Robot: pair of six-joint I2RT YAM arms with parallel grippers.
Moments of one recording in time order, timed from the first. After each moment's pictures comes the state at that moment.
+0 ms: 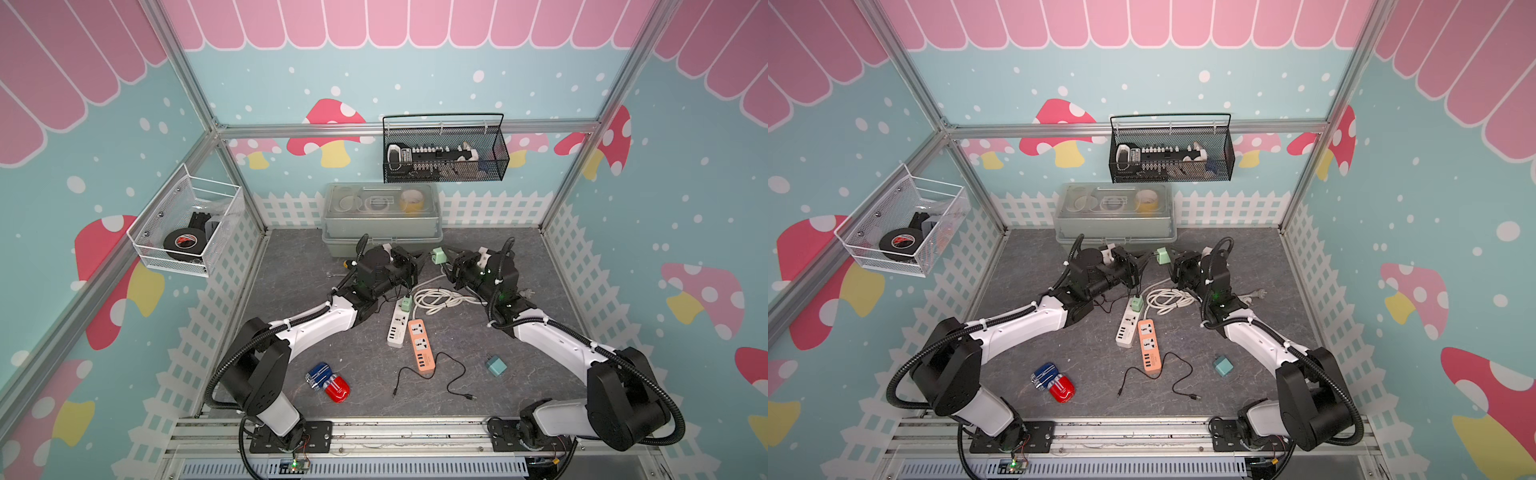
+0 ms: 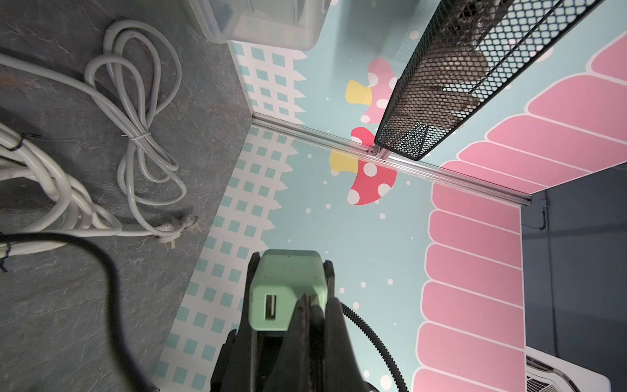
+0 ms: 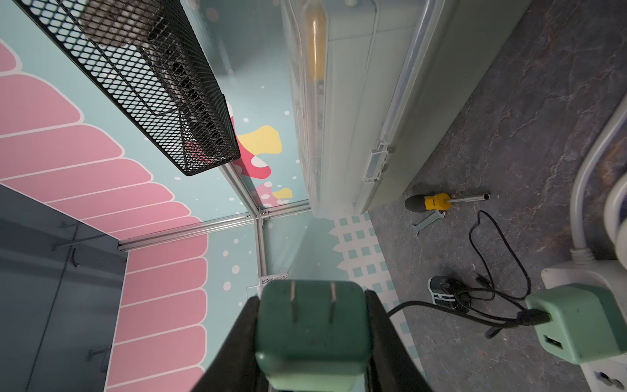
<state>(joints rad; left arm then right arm) -0.66 1.62 1.08 0.45 0.16 -1.77 0.41 1.37 0.81 0.44 -0.20 1.70</state>
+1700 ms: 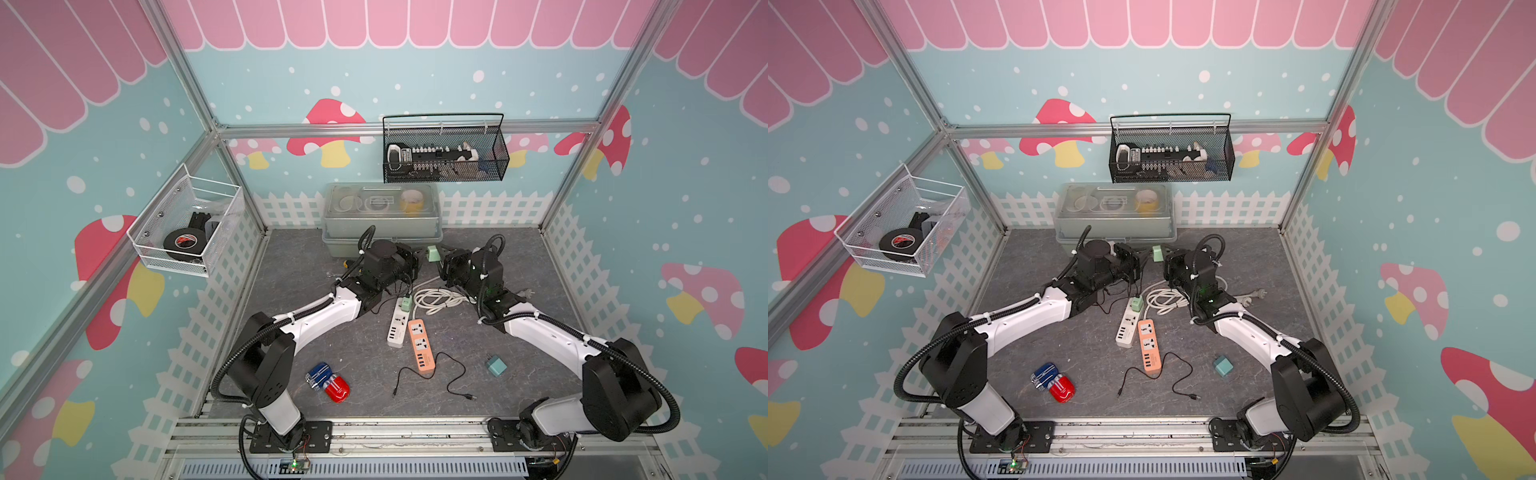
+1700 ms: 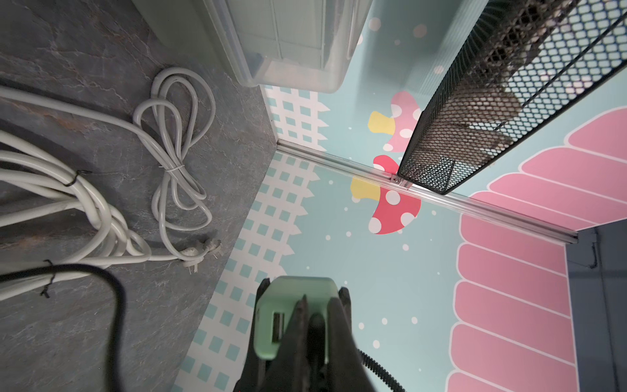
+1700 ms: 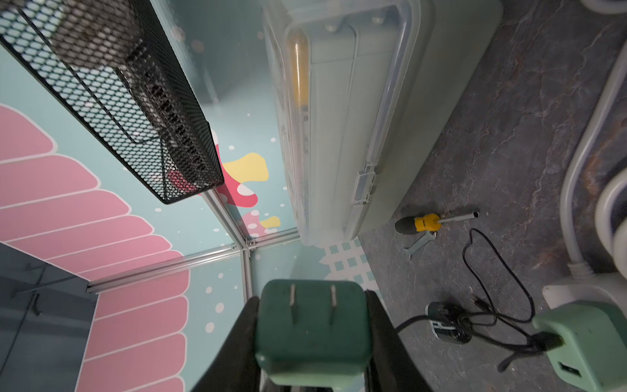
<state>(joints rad) -0.65 1.68 1.20 0.27 0.12 -1.74 0.51 1.42 0.91 0.32 -0.01 1.71</state>
